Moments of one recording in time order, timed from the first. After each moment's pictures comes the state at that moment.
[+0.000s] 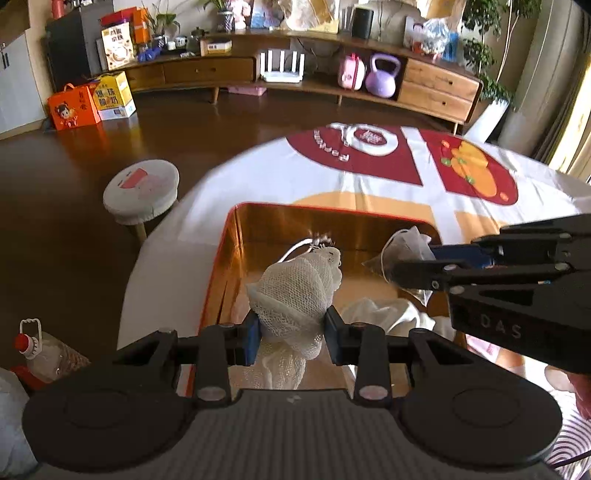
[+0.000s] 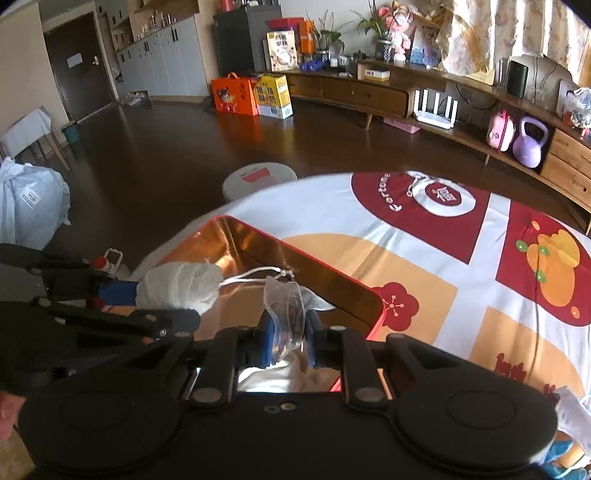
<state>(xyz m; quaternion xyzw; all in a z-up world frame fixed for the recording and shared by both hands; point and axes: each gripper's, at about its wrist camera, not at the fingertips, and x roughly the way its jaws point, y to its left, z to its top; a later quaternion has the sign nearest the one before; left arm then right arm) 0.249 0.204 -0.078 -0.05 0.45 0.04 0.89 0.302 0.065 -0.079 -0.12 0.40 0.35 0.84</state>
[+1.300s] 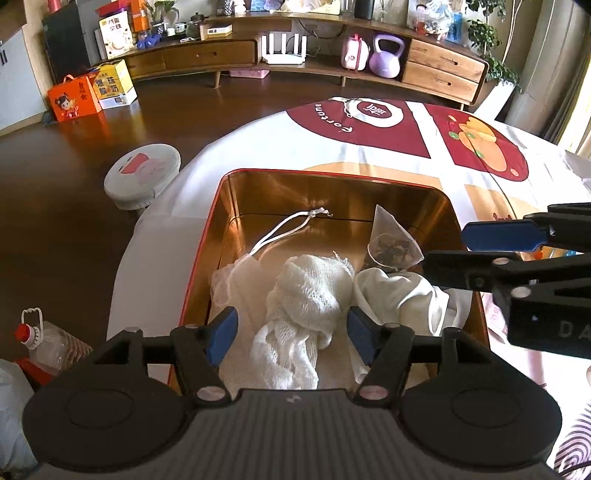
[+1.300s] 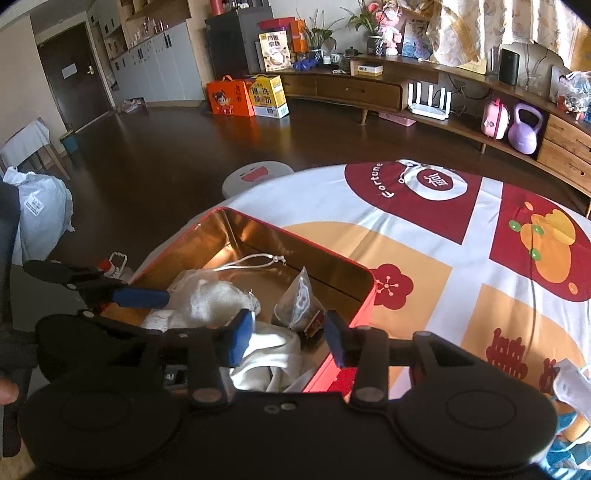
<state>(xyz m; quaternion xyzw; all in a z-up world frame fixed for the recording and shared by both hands) 0.249 0.196 -0.095 -0.04 0.47 0.05 0.88 0.287 0.042 -0.069 -0.09 0.40 0.34 0.84</state>
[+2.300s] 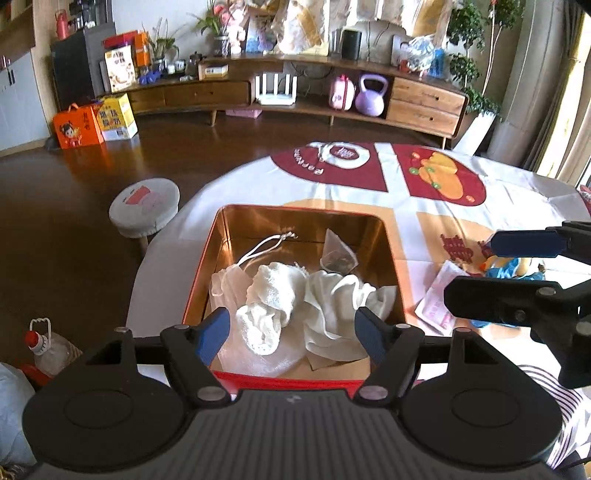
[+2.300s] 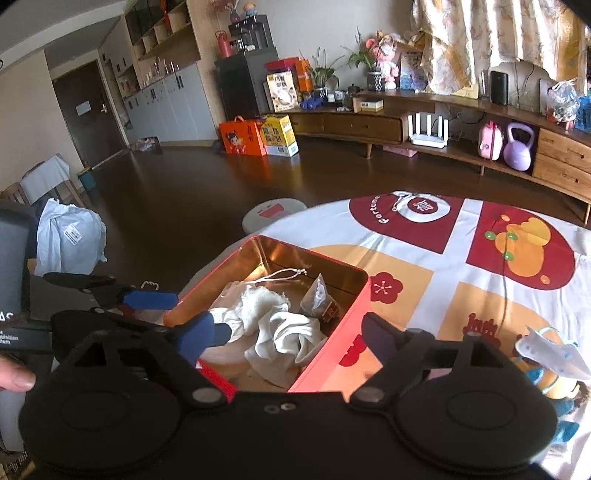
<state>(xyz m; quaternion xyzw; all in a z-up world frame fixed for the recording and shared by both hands) 0.184 0.167 -0.039 -0.04 0.41 0.04 0.91 0.223 -0.014 -0.019 -0.04 0.35 0.36 0.86</state>
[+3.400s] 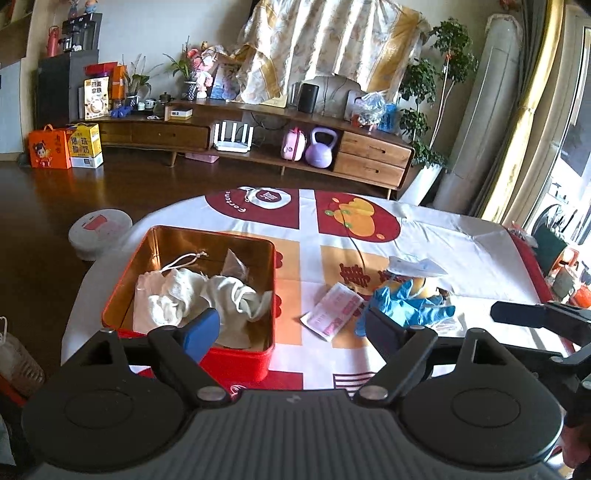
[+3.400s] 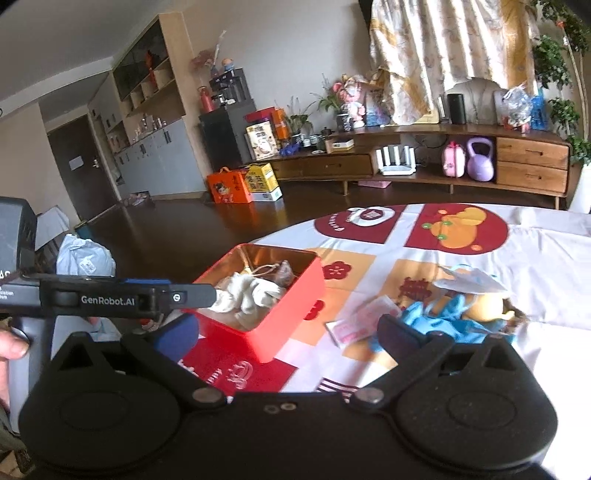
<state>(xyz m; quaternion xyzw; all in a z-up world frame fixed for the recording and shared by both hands) 0.111 0.092 -0.010 -0.09 0.32 -0.02 0.94 0.135 -0.139 -0.015 0.02 0.29 0.33 0.90</state>
